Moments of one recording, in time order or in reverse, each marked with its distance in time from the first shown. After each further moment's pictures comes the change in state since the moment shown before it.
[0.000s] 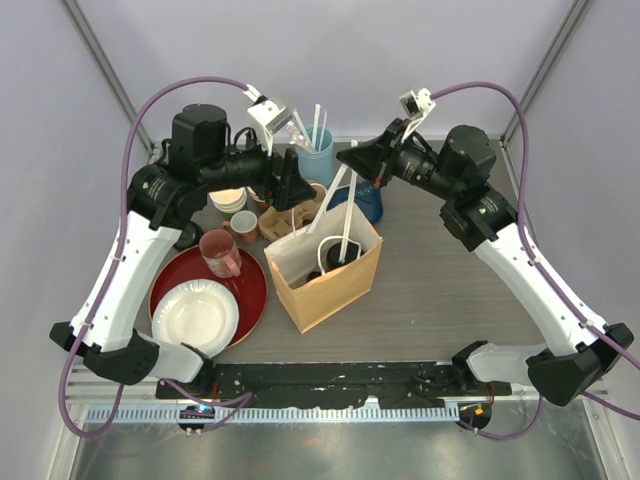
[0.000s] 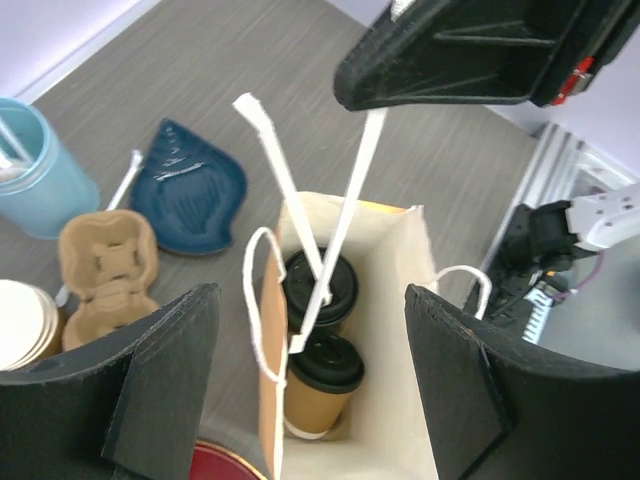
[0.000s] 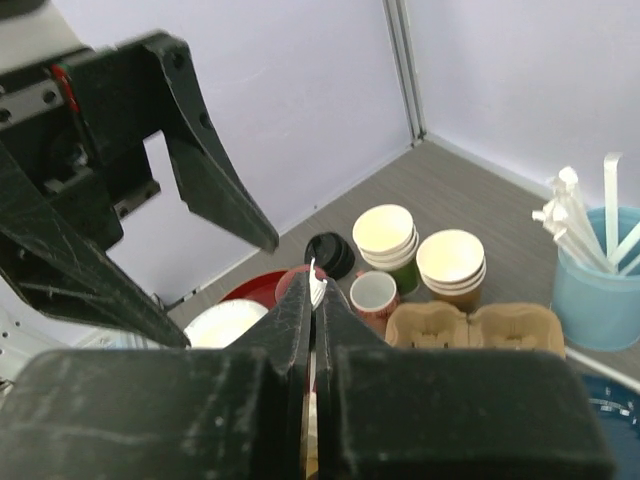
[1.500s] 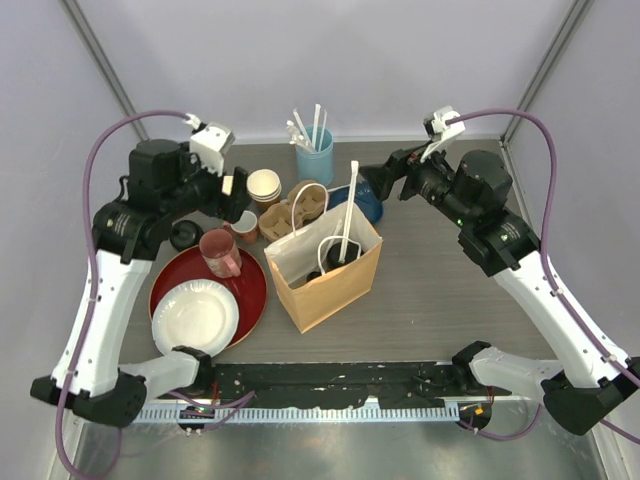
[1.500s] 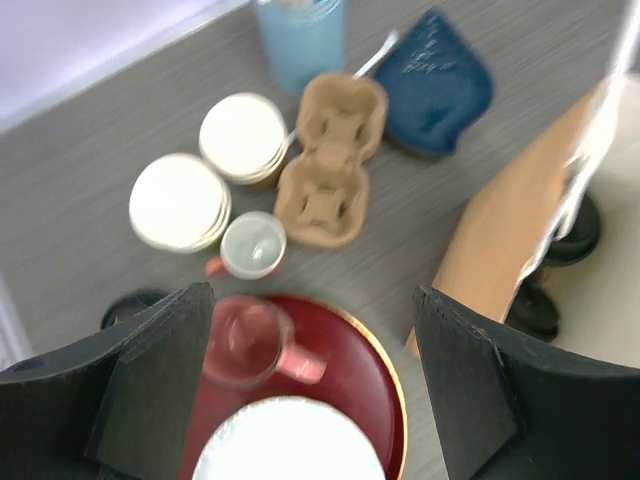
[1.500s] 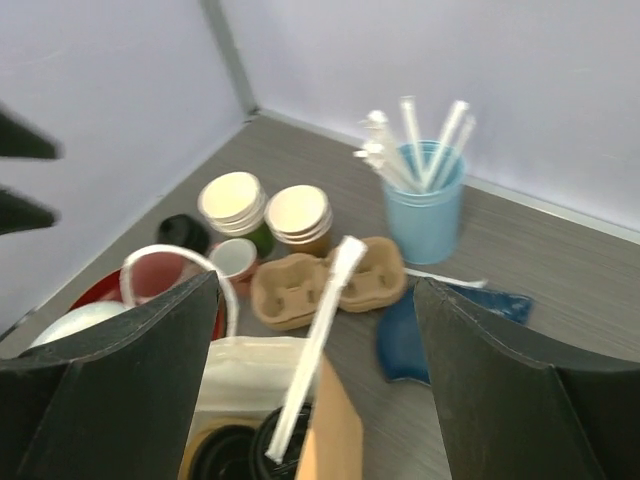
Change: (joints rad) left arm 0.196 -0.201 -0.238 -0.058 -0.330 0.154; right arm -0.003 -0.166 -0.134 -0.150 0.304 -0.165
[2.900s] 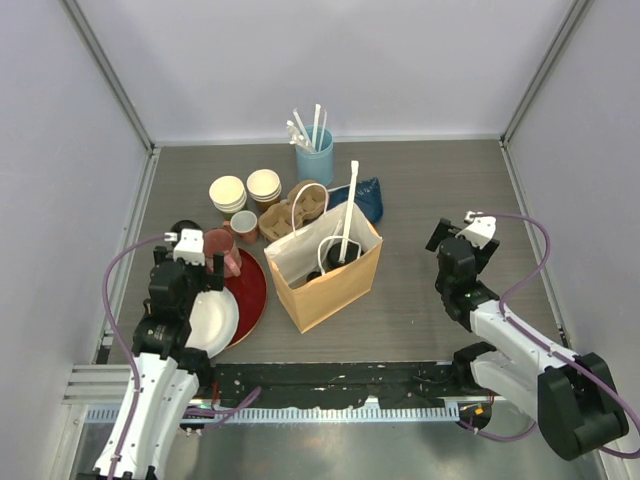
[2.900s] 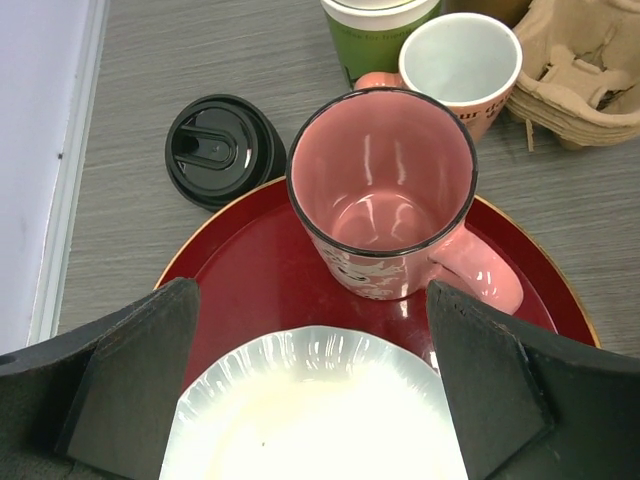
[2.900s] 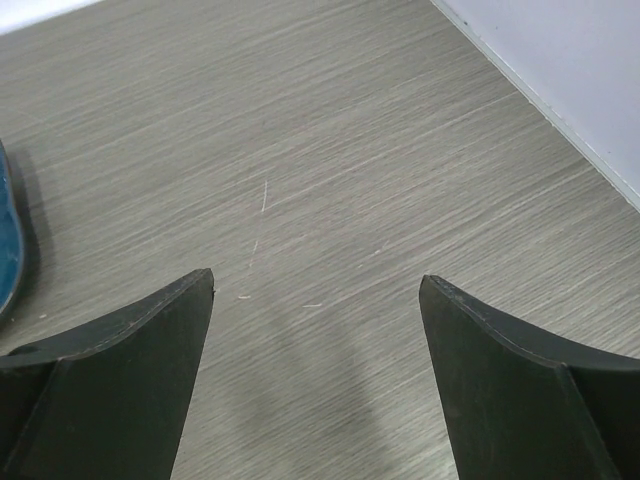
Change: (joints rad) left arm 0.256 -0.748 -1.260 0.624 -0.306 -0.010; right arm -0.188 -0.126 -0.964 0.509 0.934 0.118
